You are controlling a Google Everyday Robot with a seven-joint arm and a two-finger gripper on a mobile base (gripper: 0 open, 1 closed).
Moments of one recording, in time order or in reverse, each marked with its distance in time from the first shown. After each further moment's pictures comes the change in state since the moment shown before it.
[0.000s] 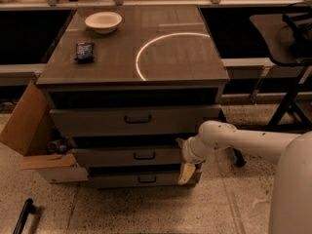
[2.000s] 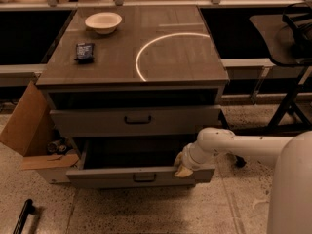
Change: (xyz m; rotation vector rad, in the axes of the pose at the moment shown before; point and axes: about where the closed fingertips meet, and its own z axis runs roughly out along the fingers) arm 0.001 0.016 0.016 -0.015 0.018 -0.013
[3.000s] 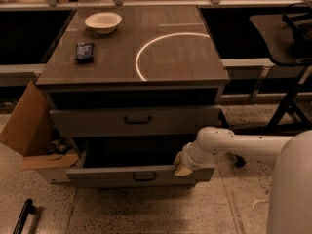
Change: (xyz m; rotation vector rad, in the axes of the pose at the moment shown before) arm -0.001 0.000 -0.001 0.000 0.000 0.000
